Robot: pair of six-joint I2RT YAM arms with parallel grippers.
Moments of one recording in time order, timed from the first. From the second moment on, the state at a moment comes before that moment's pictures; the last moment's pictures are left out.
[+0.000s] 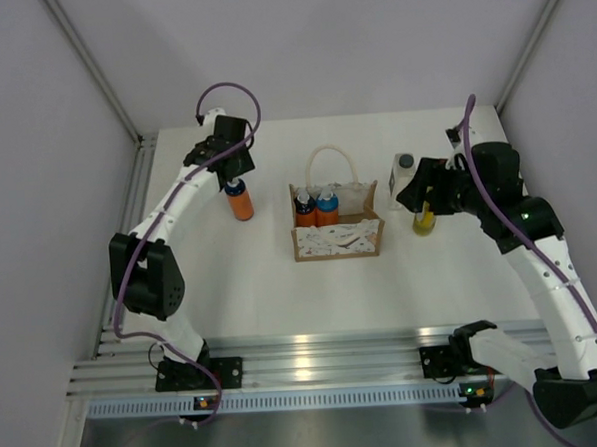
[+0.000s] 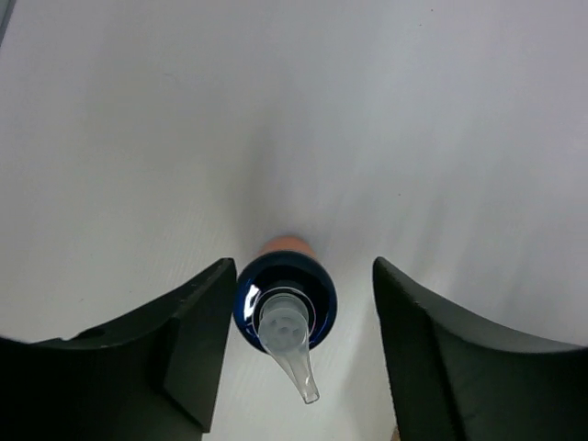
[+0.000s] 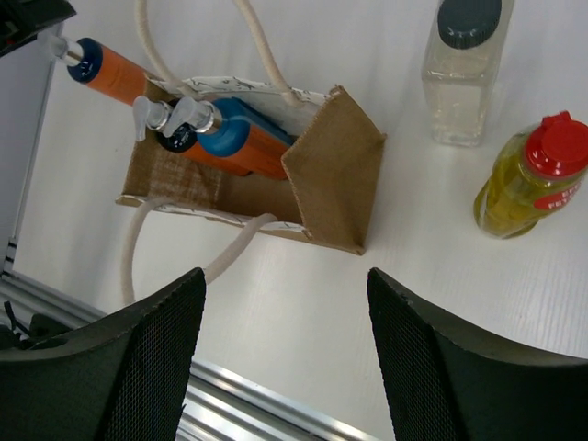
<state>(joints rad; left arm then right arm) -0.33 1.74 1.56 -0.59 -0.47 -0.51 0.24 0.98 1.20 -0.77 -0.22 0.34</state>
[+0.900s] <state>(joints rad) -0.58 1.31 1.37 -0.69 -0.33 -0.65 0.70 1.74 1.82 -0.89 0.29 0.55</state>
